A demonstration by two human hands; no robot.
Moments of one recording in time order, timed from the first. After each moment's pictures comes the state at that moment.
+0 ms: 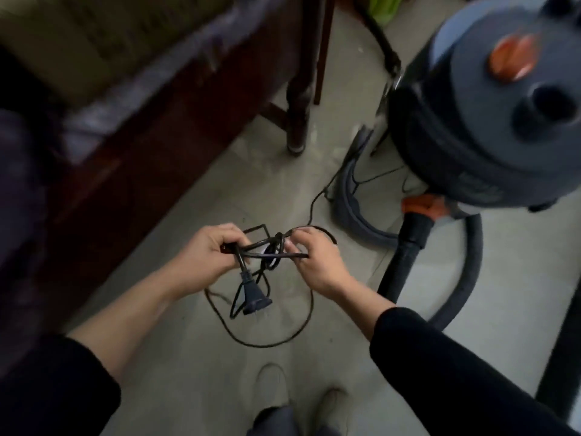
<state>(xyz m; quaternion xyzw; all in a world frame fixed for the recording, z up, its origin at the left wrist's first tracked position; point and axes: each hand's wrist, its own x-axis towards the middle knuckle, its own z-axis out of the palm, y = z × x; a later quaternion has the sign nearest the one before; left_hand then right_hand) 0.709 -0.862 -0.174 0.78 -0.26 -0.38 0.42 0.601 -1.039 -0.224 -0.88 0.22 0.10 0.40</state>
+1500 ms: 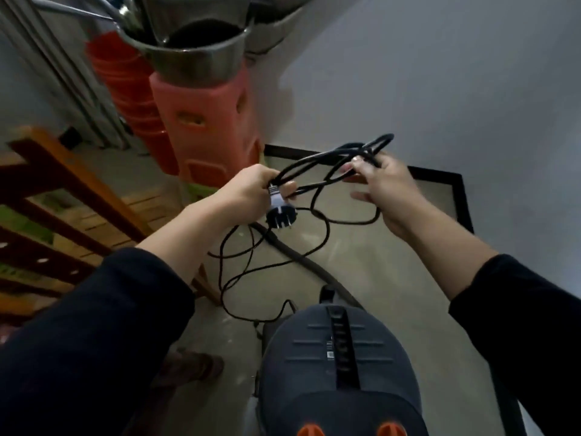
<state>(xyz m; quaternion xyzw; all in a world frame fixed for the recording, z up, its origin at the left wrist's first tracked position) 0.964 -1.481 0.175 0.75 -0.49 -0.33 0.29 0.790 -1.594 0.178 -0.64 0.45 -0.26 0.56</state>
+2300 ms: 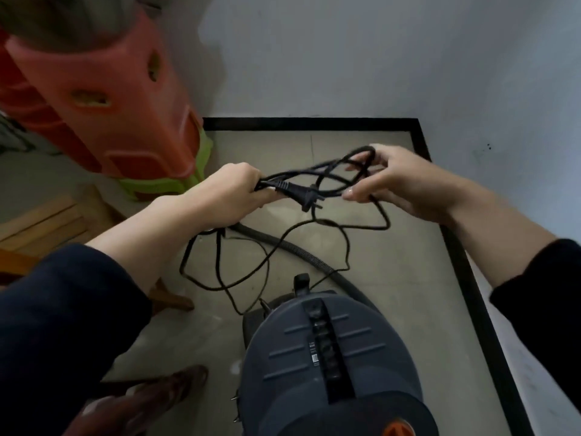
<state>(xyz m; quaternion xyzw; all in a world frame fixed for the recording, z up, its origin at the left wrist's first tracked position) 0.946 -1.562 0.108 0.73 -0.60 -0.31 0.09 0.717 -1.650 0.127 -0.66 0.45 -0.09 0.59</state>
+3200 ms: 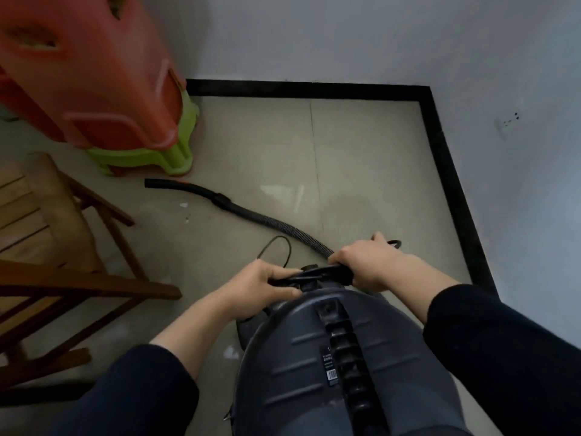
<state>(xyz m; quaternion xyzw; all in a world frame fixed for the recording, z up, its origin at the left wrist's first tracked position) 0.917 -1.500 -0.099 0.62 -0.45 -0.62 0.17 0.734 -1.610 -0.061 -0.85 0.33 0.37 0.17</state>
